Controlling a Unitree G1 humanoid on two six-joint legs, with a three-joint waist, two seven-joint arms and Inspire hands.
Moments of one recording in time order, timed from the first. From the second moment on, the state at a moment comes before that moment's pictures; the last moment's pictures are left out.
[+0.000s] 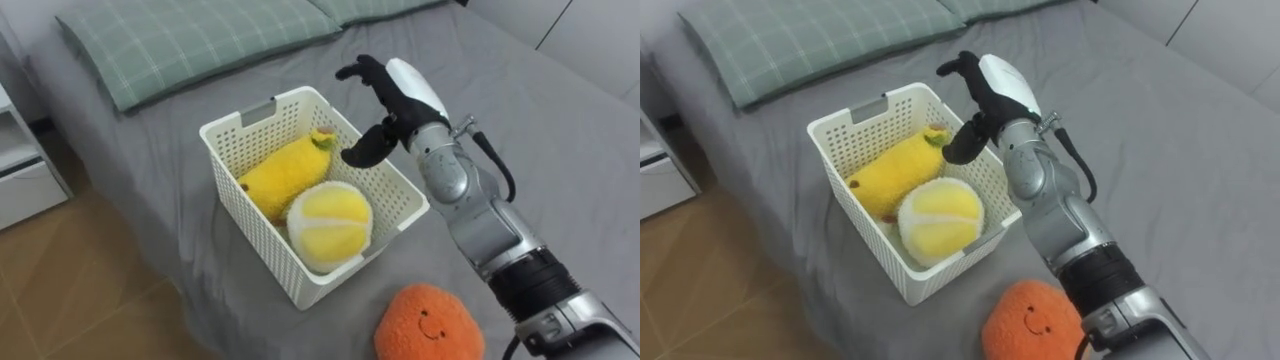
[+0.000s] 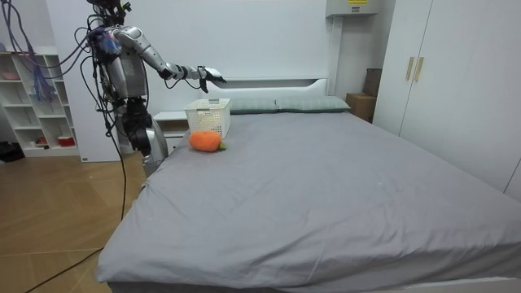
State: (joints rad) left arm 0.17 0.22 0.12 0.96 0.47 0.22 0.12; right arm -0.56 -0.28 0.41 0.38 -0.39 0.19 -0.04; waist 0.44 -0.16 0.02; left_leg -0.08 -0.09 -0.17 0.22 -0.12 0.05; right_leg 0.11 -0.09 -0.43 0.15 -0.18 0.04
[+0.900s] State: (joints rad) left arm 0.18 0.22 0.15 0.96 0.47 0.21 0.12; right arm -0.56 -0.31 0.30 0.42 -0.14 0.15 -0.11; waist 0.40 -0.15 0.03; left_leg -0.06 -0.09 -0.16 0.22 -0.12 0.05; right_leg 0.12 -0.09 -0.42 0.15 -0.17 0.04
